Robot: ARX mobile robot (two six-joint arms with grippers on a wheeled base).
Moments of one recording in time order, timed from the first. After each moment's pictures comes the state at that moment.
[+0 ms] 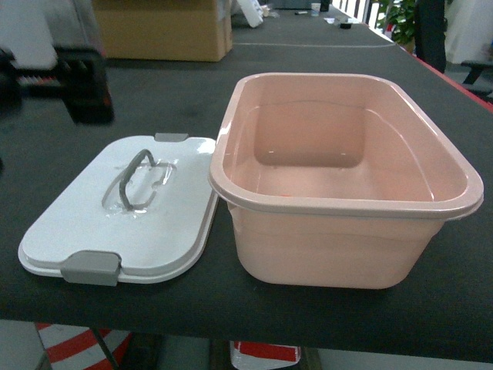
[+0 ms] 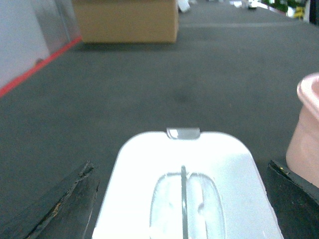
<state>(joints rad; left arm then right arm) -0.16 1.71 0.69 0.93 -0.15 0.03 0.00 0.00 0.01 -0.01 0.00 0.00</state>
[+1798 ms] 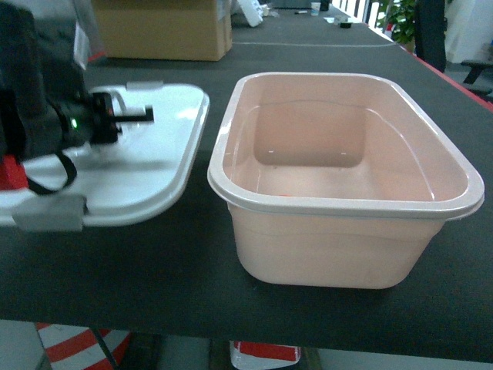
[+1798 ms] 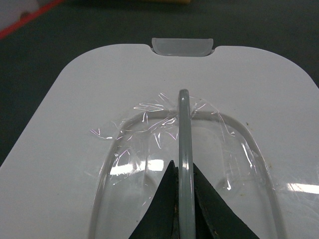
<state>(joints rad) -0.13 2.01 1.05 0.71 -0.17 -0.05 0.00 0.00 0.01 -0.01 0.00 0.00</state>
